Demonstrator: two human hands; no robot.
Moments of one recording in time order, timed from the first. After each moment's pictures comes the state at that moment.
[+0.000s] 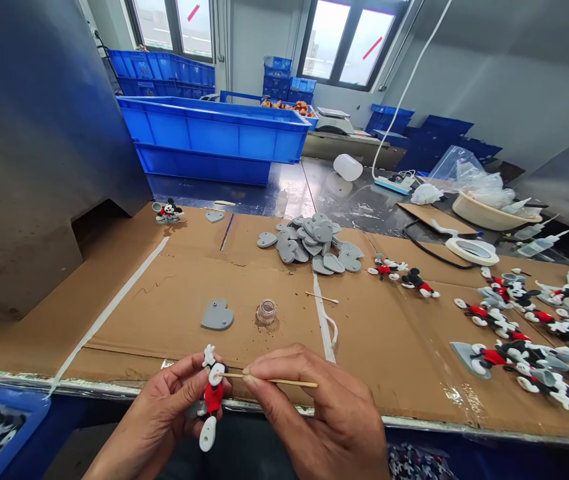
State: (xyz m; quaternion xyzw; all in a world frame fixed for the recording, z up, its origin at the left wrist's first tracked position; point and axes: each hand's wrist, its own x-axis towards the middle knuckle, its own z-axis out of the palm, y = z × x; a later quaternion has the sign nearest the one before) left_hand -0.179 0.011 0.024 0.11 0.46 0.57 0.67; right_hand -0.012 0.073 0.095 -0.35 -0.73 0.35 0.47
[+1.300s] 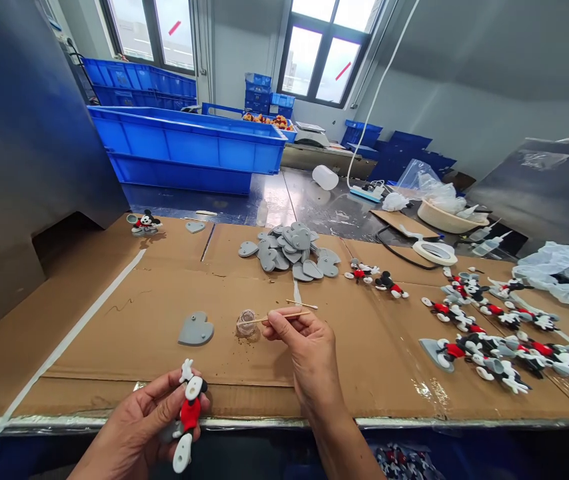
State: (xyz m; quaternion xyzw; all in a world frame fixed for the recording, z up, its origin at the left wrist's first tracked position) left_hand -0.179 0.015 0.017 0.11 0.50 0.55 0.66; right_hand -0.009 0.142 0.046 -0.42 -0.46 0.57 0.53
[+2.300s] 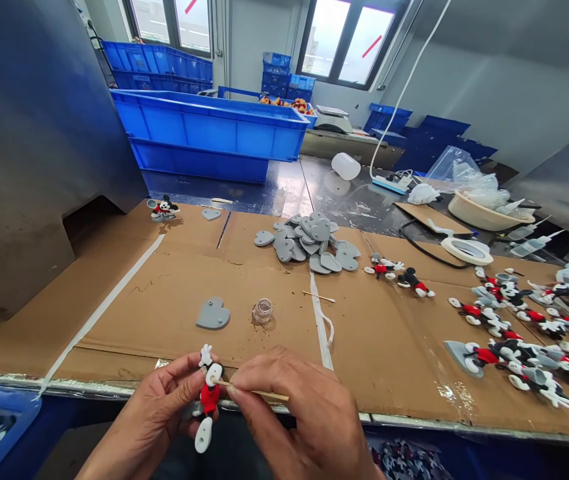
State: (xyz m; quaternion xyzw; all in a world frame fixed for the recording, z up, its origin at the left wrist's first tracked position) left_hand -0.180 0.013 0.019 0.12 0.45 0.56 0.69; right_hand -0.006 0.079 0.099 -0.23 -0.84 0.32 0.37
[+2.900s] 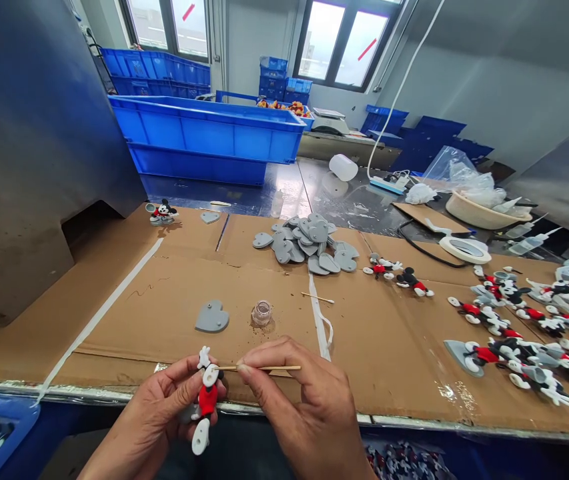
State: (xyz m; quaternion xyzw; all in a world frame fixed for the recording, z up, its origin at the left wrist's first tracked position) left_hand -0.180 0.012 0.025 0.11 0.46 0.55 0.68; right_hand -0.013 0.083 0.078 -0.31 -0.74 0.38 0.46
